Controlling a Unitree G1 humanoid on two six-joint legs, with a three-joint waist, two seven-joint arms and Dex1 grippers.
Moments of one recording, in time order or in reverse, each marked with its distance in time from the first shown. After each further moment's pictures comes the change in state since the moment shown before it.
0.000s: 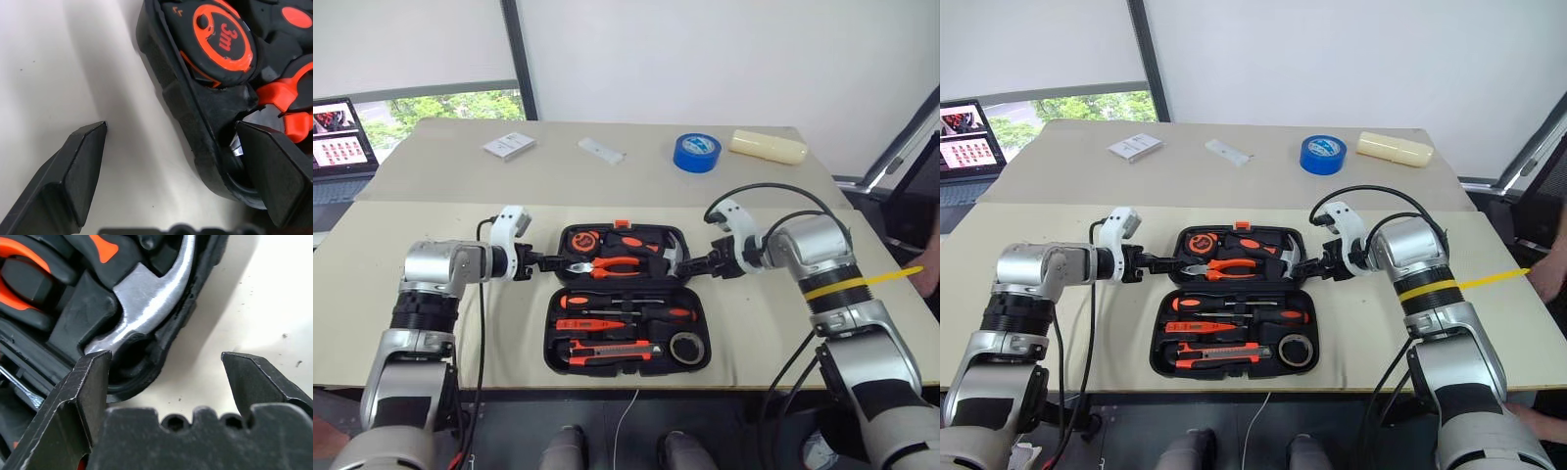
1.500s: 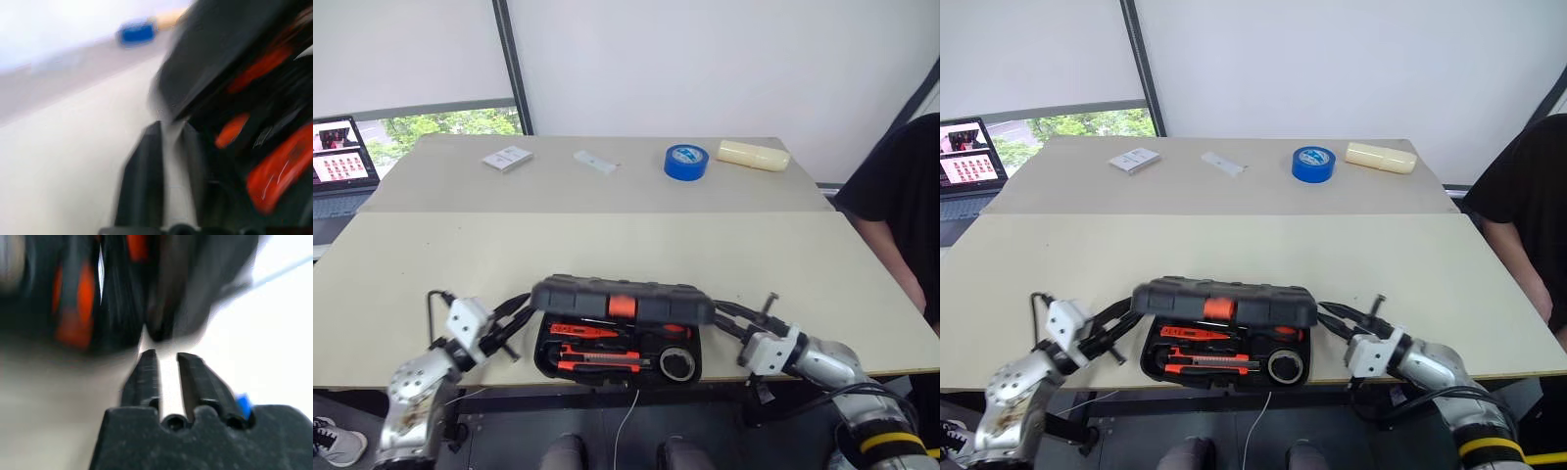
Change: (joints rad) left arm 0.879 -0.091 0.261 -0.301 0.053 -1.246 -0.123; right arm 0.873 -0.128 -0.194 -0.031 -0.534 -2.083 -0.347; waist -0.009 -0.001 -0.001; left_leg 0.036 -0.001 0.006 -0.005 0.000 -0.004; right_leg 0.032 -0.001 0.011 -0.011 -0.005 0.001
